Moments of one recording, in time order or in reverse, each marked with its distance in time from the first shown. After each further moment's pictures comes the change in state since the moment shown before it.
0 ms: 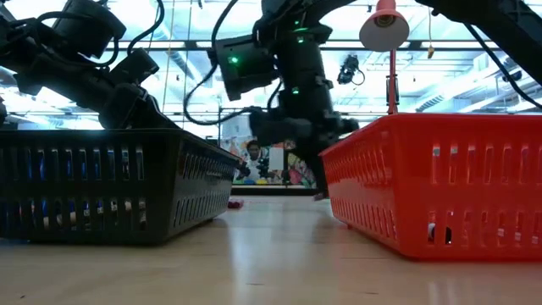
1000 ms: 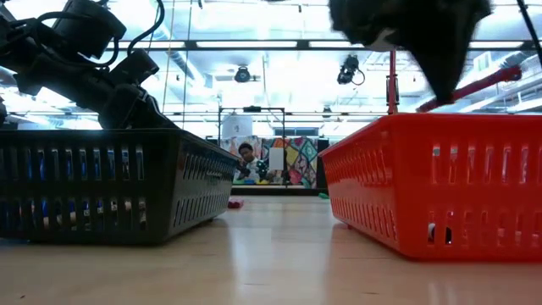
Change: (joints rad) left arm 0.000 0.000 0.000 -0.005 0.000 0.002; right arm 0.363 -0.250 -0.086 -0.214 -0.024 0.638
